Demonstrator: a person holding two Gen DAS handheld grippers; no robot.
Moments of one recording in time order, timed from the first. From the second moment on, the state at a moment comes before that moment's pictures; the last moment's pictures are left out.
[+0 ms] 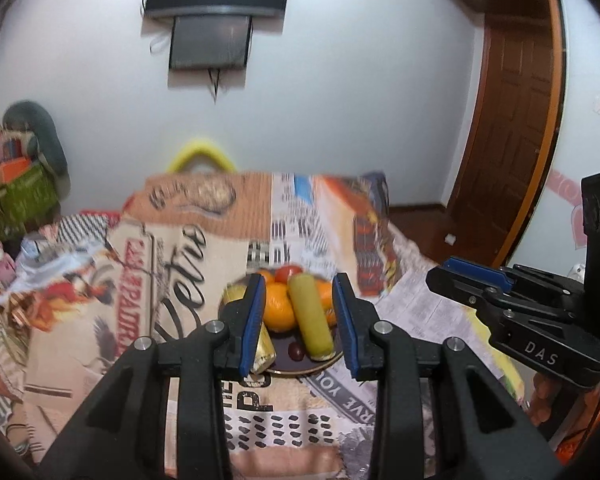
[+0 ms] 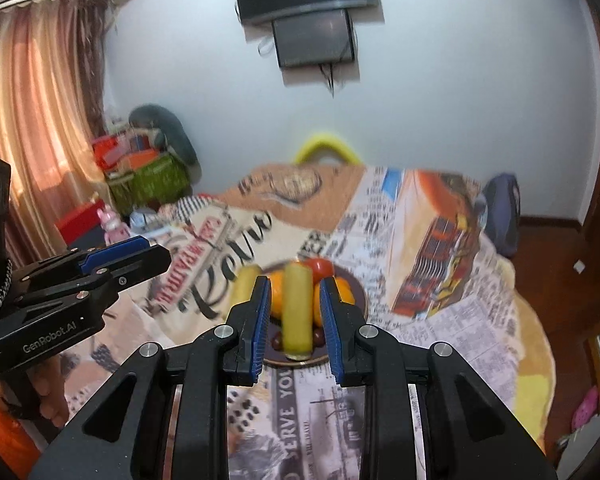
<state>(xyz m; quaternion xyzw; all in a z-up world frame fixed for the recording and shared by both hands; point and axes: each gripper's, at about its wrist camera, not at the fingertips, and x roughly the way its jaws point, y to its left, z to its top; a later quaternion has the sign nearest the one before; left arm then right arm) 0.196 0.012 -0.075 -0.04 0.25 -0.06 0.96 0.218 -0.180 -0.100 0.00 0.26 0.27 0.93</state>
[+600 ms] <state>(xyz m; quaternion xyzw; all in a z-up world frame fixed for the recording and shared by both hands) 0.078 0.016 0.000 -0.03 0.12 -0.05 0.99 0.122 -0.187 -0.037 0.02 0.12 0.27 0.95</state>
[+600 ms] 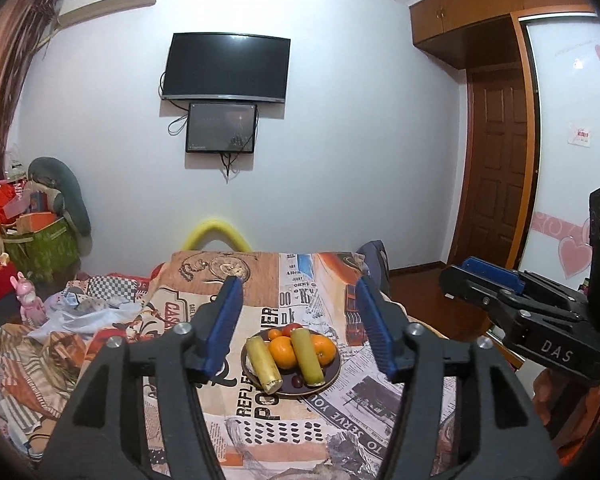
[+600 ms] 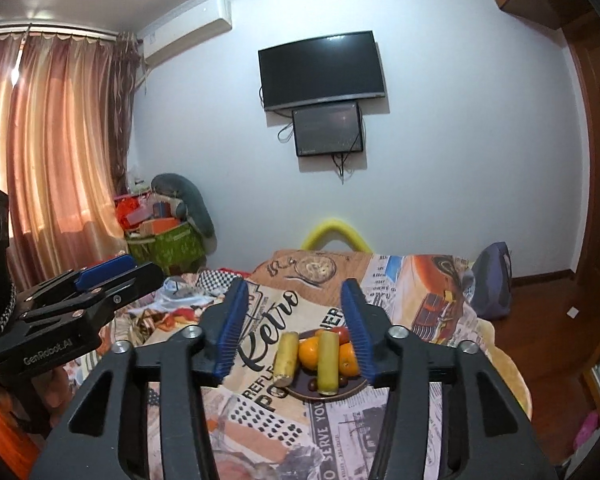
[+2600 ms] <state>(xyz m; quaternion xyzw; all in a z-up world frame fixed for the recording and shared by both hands) 0.050 0.012 0.000 -0.02 0.09 -0.04 0.99 0.090 -0.199 -0.034 0.02 0.07 0.20 0.98</state>
